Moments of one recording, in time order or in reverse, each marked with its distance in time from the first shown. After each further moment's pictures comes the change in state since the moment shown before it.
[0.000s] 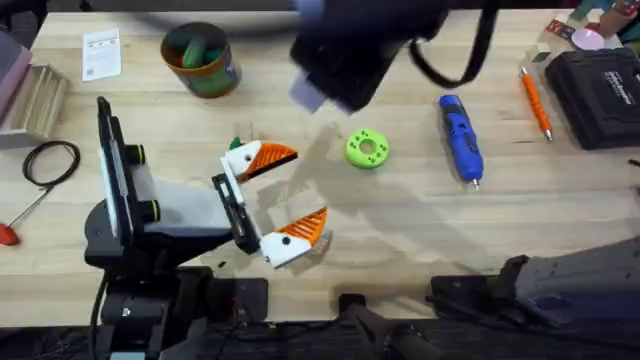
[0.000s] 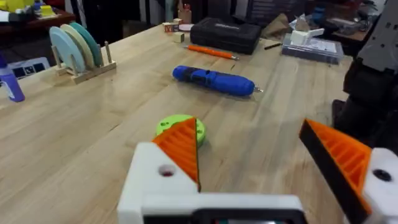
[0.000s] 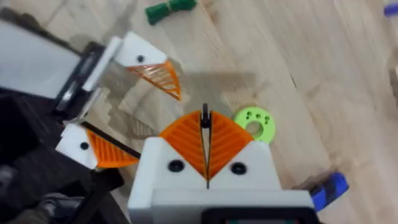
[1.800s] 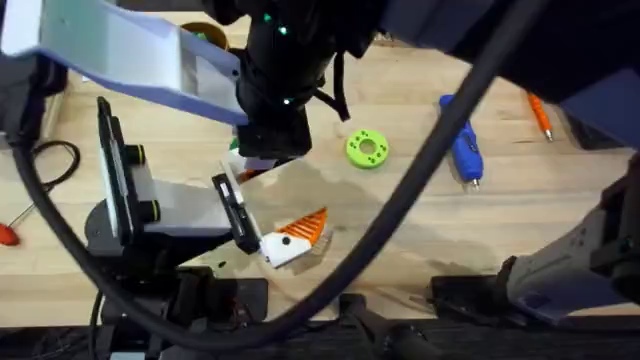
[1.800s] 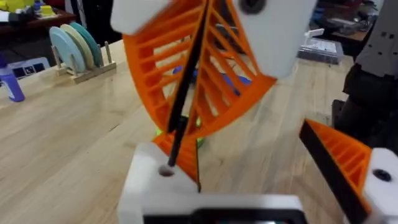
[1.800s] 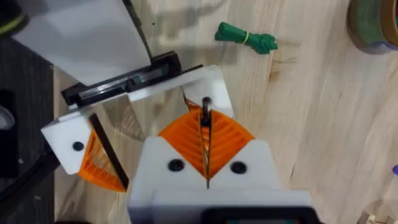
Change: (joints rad) left arm 0.000 0.000 0.000 0.000 0.000 0.000; right arm 0.114 0.189 0.000 0.086 -0.165 -0.549
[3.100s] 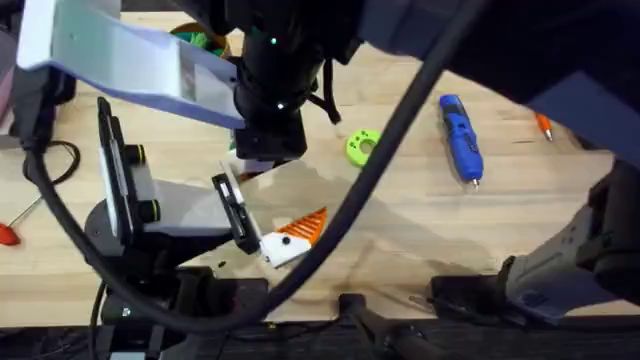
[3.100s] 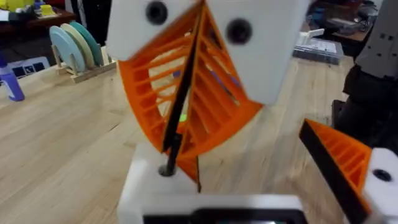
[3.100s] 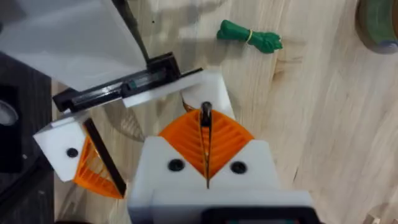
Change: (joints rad) left arm 0.000 0.000 0.000 0.000 0.000 -0.002; right arm 0.000 0.030 0.000 0.003 0.000 0.000
